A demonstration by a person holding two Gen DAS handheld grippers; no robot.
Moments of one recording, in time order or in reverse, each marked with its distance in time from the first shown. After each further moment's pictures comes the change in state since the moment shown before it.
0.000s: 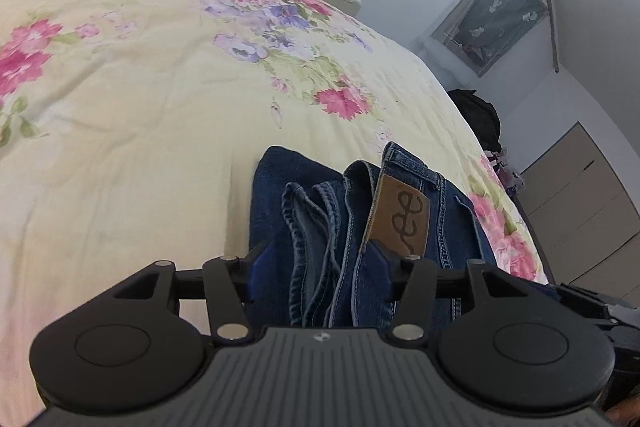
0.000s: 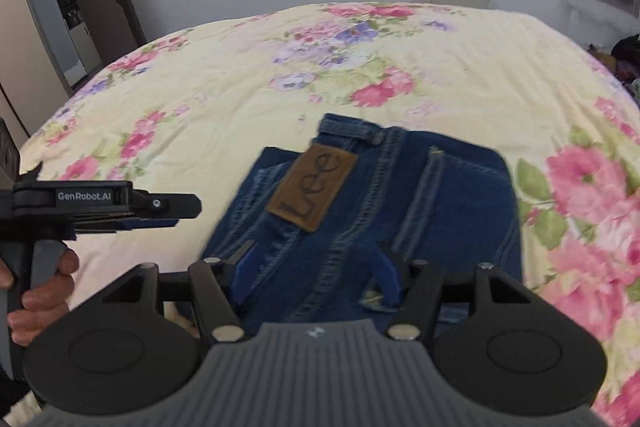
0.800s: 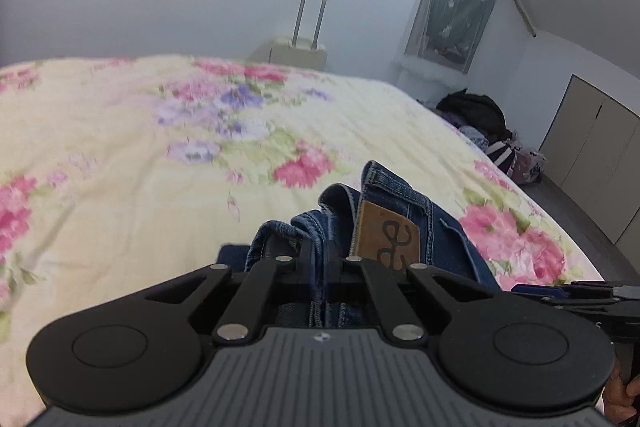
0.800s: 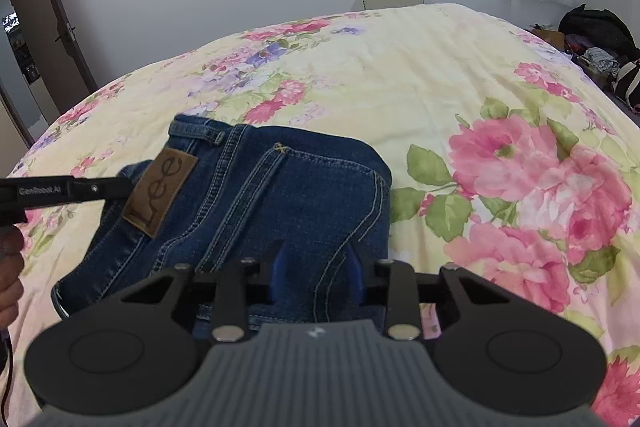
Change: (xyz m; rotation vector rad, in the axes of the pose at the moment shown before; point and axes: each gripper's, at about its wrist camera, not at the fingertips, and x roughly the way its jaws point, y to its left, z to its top) left arm -0.022 -0.082 0.009 0.303 -0.190 0.112; right arm 0.001 -0.100 -0.022 0.153 -0.090 -0.058
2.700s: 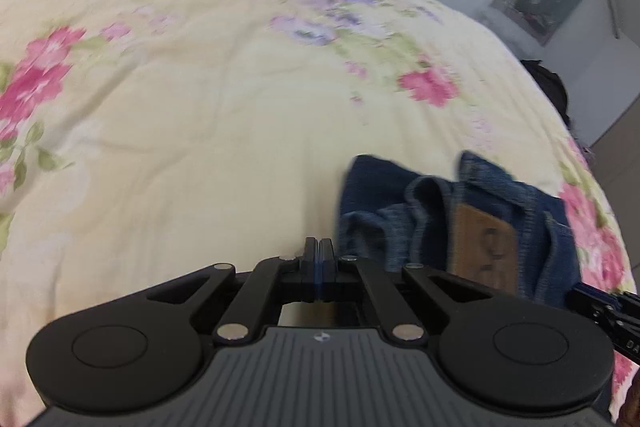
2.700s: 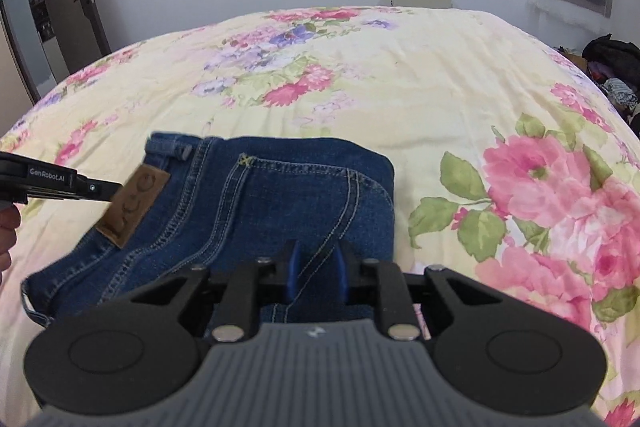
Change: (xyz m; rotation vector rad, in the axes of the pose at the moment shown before) left arm 0.082 0.113 -0.038 -0.277 0.316 0.113; right arm 0.039 0.022 0.001 -0.133 0.053 -0.007
